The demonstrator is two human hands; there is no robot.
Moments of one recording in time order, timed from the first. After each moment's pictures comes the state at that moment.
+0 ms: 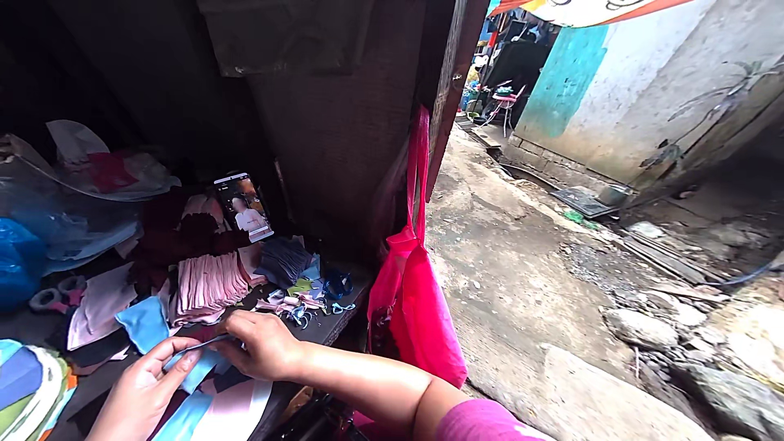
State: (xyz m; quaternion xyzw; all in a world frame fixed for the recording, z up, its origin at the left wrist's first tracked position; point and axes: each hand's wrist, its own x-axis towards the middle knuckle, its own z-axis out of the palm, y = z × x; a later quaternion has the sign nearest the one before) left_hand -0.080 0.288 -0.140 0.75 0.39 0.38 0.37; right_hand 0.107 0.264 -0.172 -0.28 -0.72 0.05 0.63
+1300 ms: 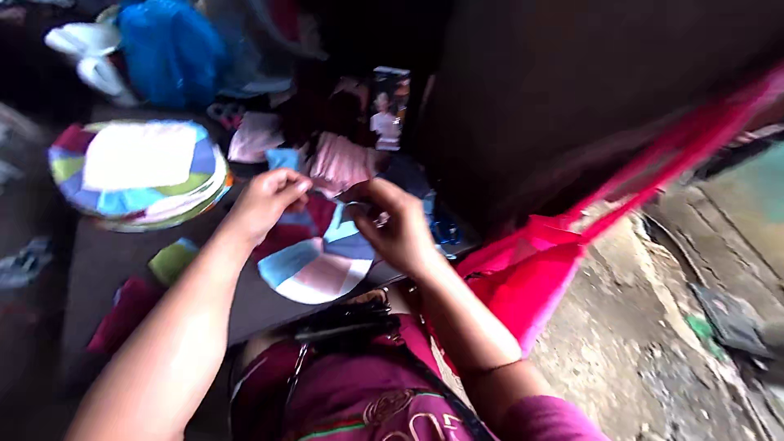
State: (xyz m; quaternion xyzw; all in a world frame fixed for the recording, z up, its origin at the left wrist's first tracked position) left_hand -0.096 0.294 -0.126 0.68 0.43 0.44 0.40; right_hand 0.121 0.234 -0.109 -0.35 -0.80 0.10 0.47
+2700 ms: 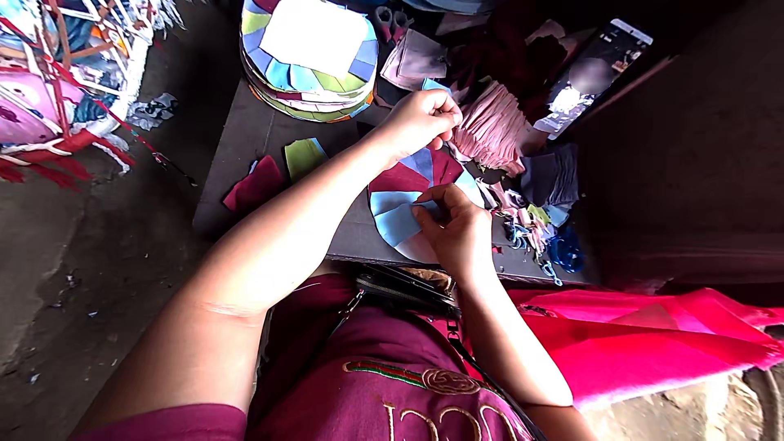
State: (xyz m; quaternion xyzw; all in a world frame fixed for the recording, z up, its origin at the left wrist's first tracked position) left_hand -0.102 0.302 -0.115 0.63 0.45 0.45 0.45; right_hand 0.061 0.222 -0.166 -0.42 -0.81 0.18 0.36
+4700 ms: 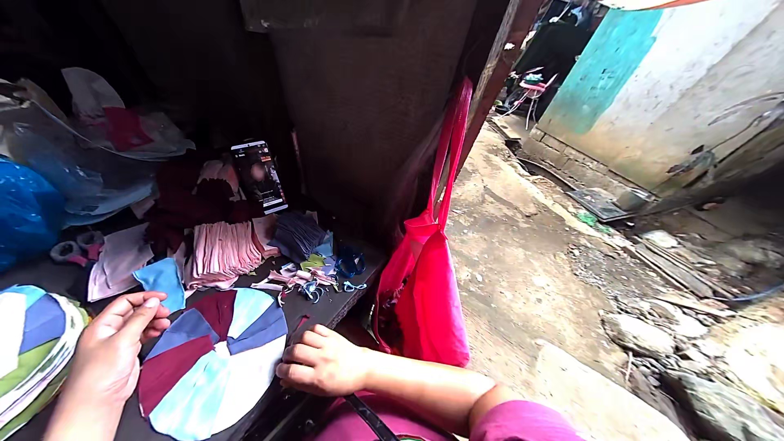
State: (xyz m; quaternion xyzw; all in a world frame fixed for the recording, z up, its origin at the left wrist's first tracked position) left_hand -0.112 0.323 -0.151 0.62 0.46 0.49 0.40; right_hand 0.151 0.191 -0.238 -0.29 -0.85 -0.14 0.41
